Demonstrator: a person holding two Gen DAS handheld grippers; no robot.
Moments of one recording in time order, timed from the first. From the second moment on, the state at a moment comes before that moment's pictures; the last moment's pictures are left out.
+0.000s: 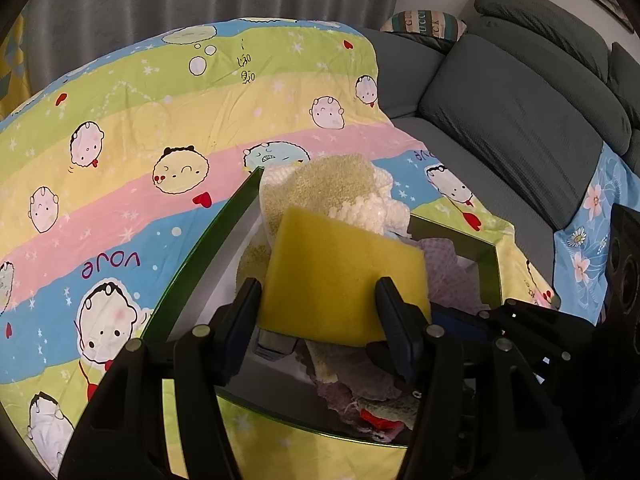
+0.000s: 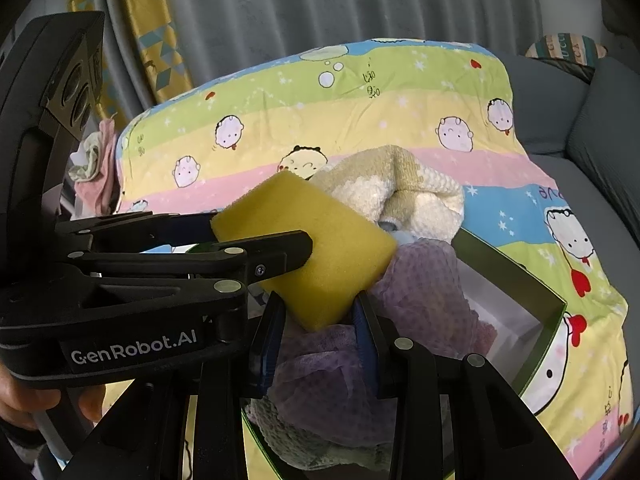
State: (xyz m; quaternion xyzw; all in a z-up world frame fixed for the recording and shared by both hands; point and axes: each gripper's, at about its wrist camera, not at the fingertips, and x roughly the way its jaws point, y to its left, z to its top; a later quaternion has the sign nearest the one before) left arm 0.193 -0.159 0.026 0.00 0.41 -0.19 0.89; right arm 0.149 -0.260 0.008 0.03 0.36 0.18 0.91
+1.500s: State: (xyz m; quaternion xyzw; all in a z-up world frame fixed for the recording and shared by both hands) left arm 0.185 -0.165 0.025 0.02 0.43 -0.15 0.89; right arm 0.139 -0.264 0.011 0.01 0.38 0.13 0.91
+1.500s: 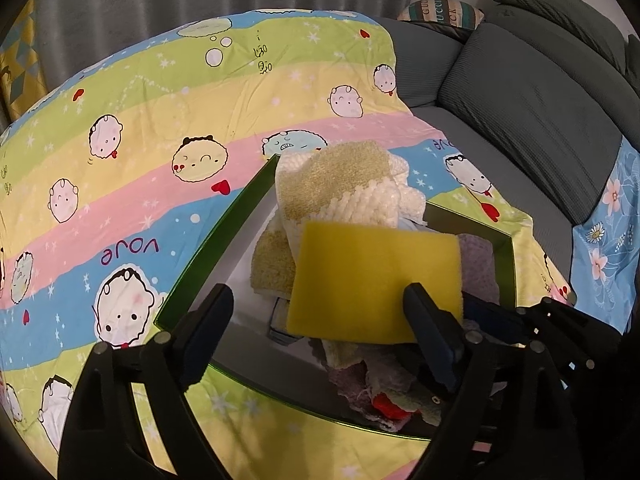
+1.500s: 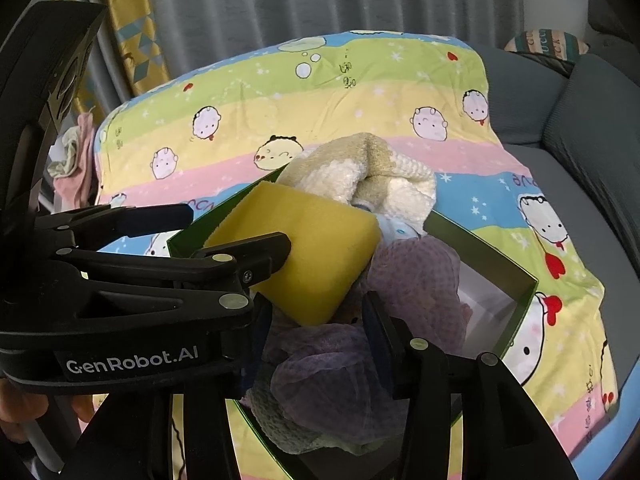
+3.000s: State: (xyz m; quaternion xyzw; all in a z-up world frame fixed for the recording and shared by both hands) left arm 0.176 -0.164 0.031 0.02 0.43 -0.13 0.89; right arm 0.124 -0.274 0.030 0.01 0.37 0.10 0.93
